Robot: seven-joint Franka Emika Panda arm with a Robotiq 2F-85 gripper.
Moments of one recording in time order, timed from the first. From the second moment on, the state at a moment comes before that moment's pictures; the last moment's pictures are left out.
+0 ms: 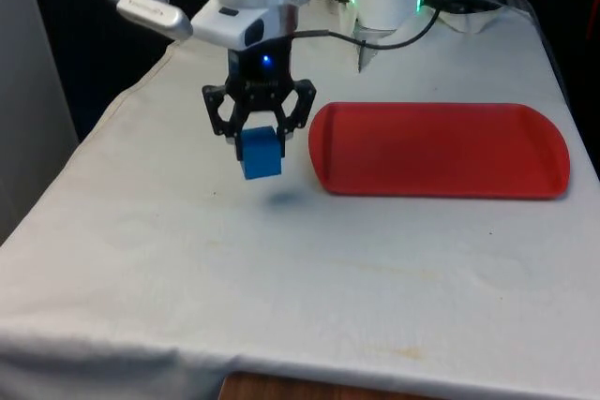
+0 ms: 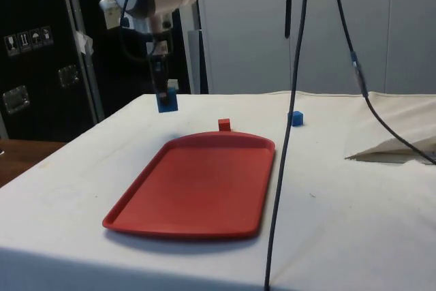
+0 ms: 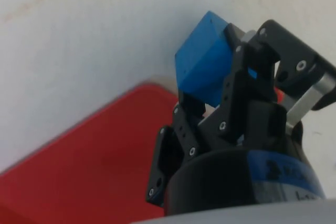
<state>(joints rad) 0.37 0.75 -0.68 -1.63 0.50 2.27 -0.89</state>
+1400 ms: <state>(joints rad) 0.48 0.49 -0.66 -1.84 0.29 2.26 -0.73</state>
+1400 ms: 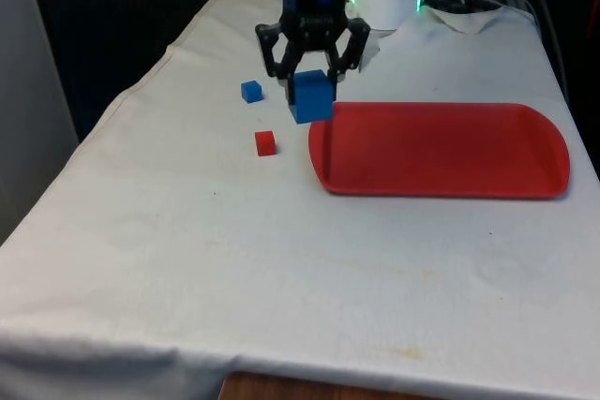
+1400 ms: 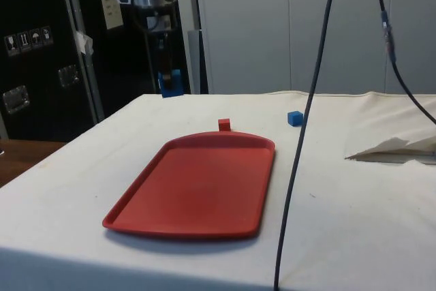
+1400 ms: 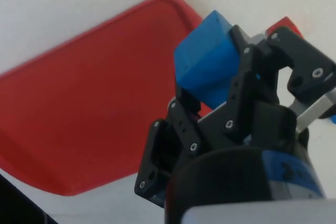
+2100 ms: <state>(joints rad) 0.50 0.41 -0.58 -1.94 0.21 2.28 -0.60</state>
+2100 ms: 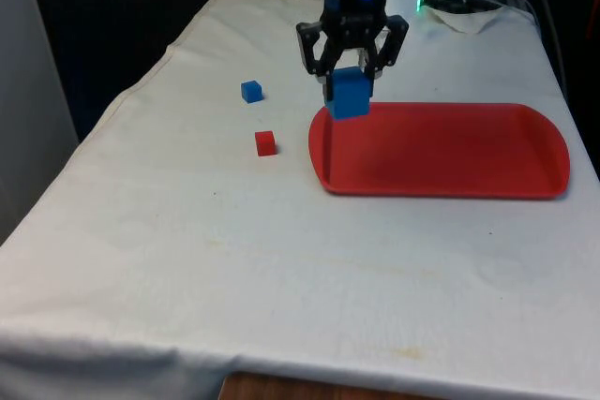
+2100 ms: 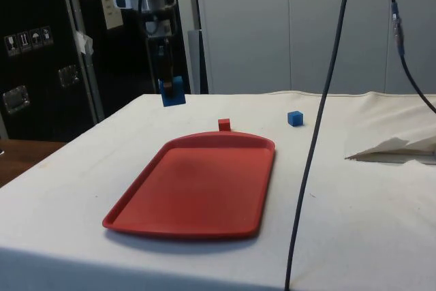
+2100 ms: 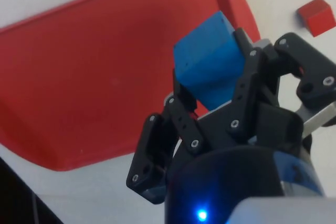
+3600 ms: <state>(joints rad) 0.50 0.37 -0.39 -2.21 0.21 2.60 -0.41</state>
